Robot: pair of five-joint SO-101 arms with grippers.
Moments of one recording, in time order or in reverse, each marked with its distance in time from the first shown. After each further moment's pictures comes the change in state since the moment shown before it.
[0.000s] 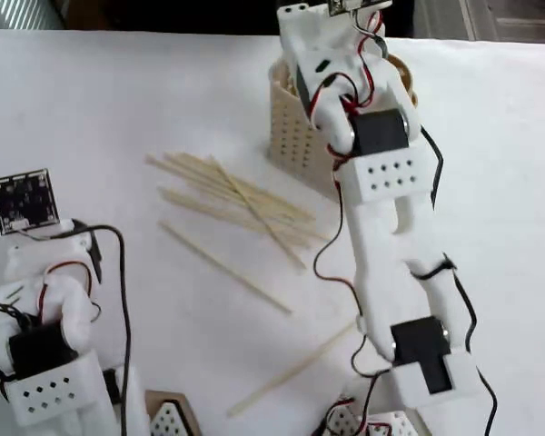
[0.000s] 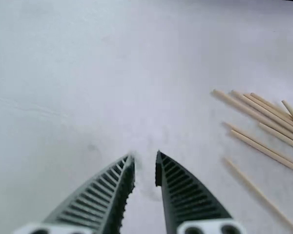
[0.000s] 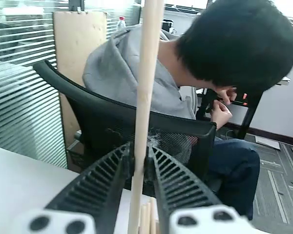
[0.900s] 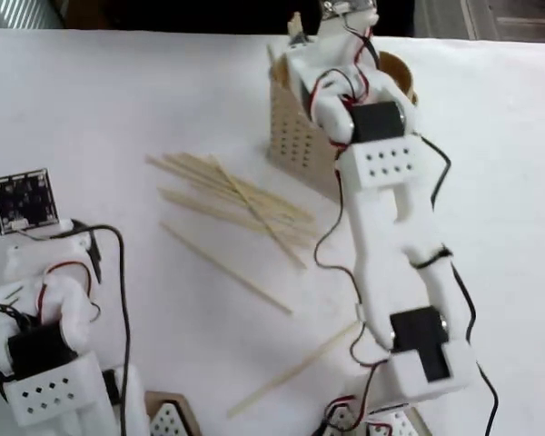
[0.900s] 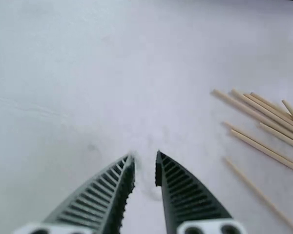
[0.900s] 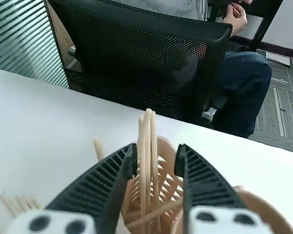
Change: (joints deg) left arm 0.0 0.0 0.0 0.0 0.0; right arm 1.0 0.0 0.0 20.7 0.0
